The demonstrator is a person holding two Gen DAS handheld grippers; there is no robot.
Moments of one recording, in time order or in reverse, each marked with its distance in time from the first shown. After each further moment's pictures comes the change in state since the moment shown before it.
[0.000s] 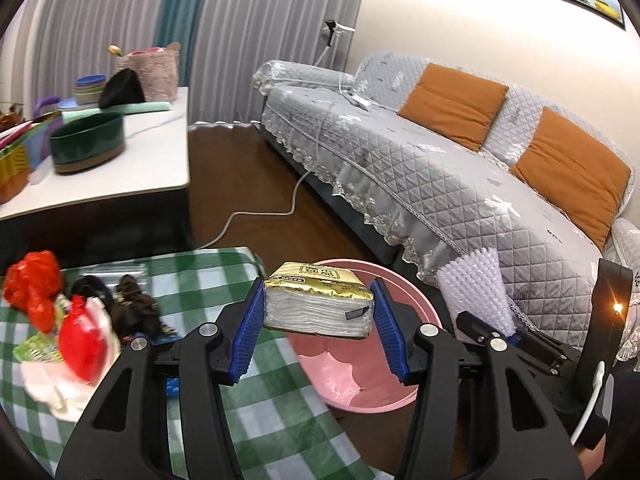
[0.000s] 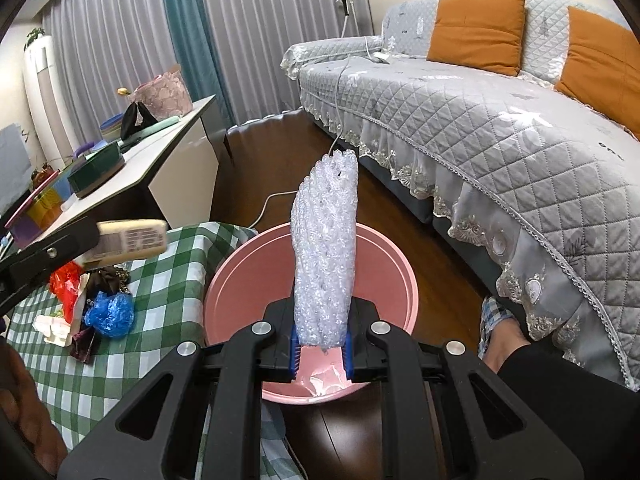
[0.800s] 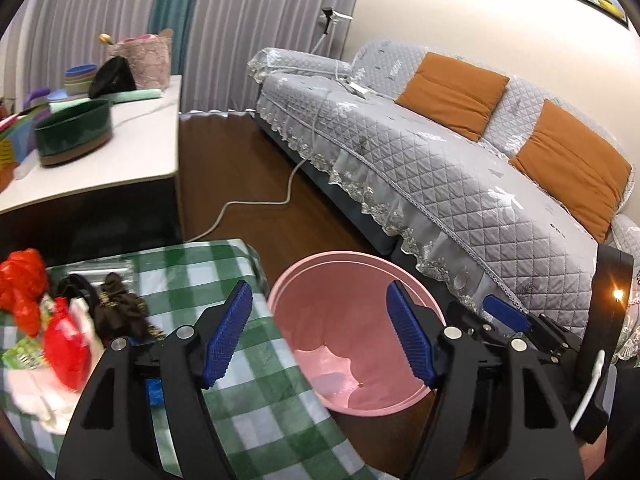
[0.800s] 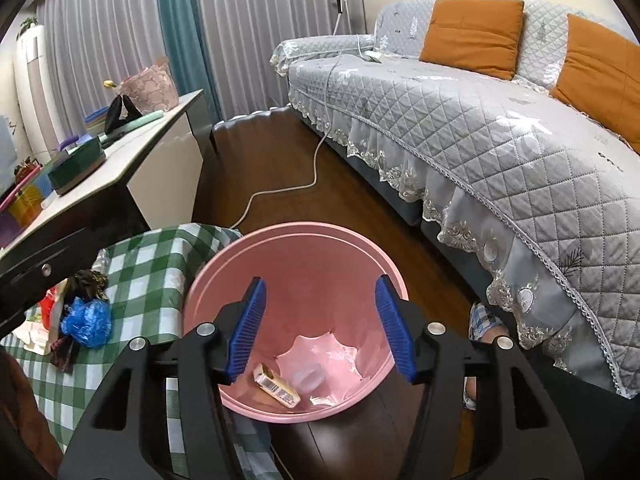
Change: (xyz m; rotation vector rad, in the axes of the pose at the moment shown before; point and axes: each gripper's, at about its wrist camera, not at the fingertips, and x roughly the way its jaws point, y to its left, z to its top) left arm 0.009 0.010 0.001 -0.008 0.037 -0.004; right arm 0.007 0.004 0.010 -0.005 -0.006 -0.046
